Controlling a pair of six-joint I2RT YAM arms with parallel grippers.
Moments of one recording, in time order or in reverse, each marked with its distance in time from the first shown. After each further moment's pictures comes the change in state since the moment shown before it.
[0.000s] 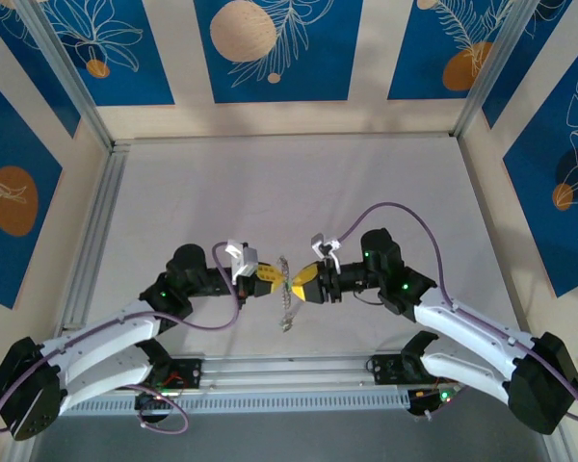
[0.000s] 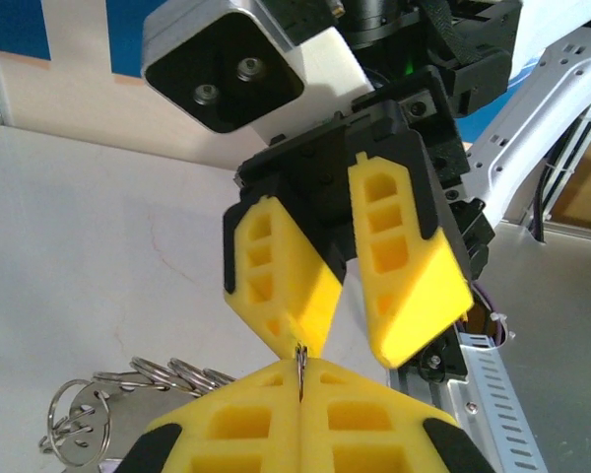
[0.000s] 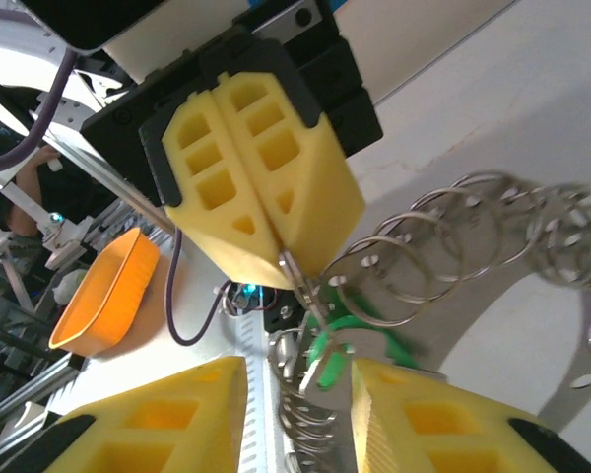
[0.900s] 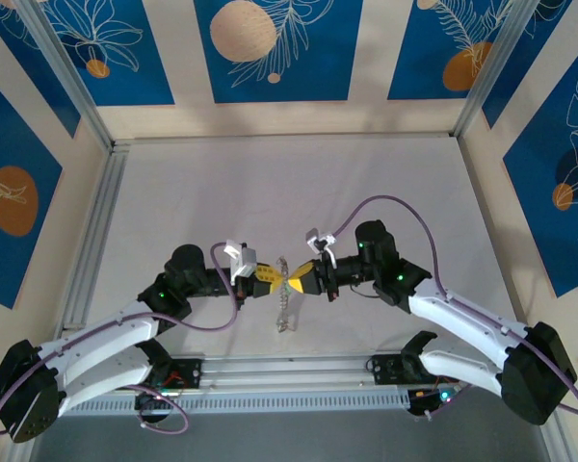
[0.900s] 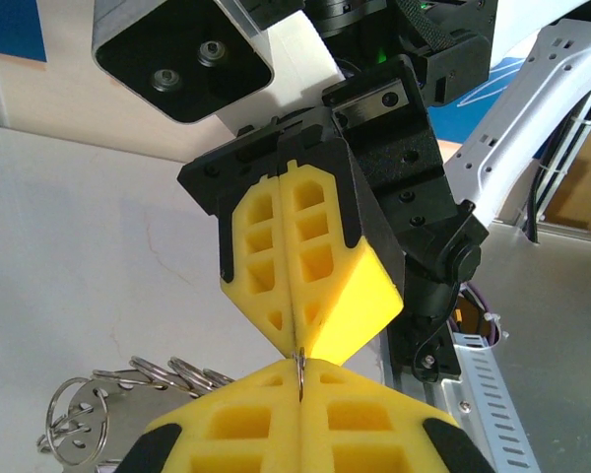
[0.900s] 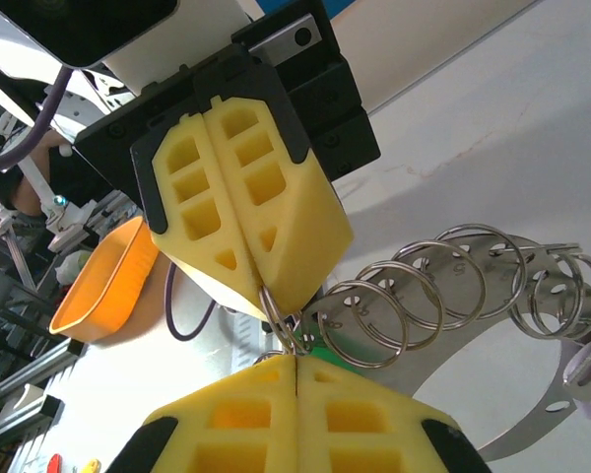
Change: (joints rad) left arm 0.002 -0.014 0.000 -0.014 0.007 -0.004; right arm -0.005 0.081 0.064 -0.026 -0.051 -0.068
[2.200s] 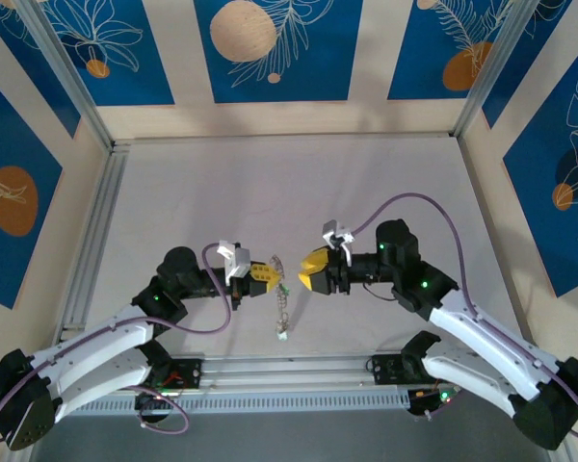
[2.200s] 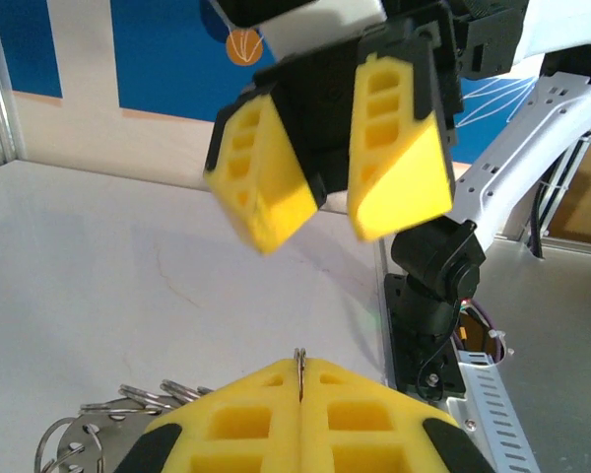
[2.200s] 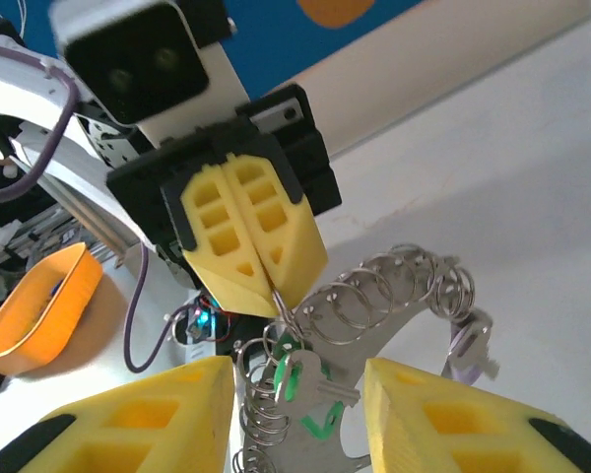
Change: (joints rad) left arm 0.004 -0.058 -0.006 0.007 -0.008 -0.007; right arm -0.007 -0.199 0.082 -0.204 0.161 -0.097
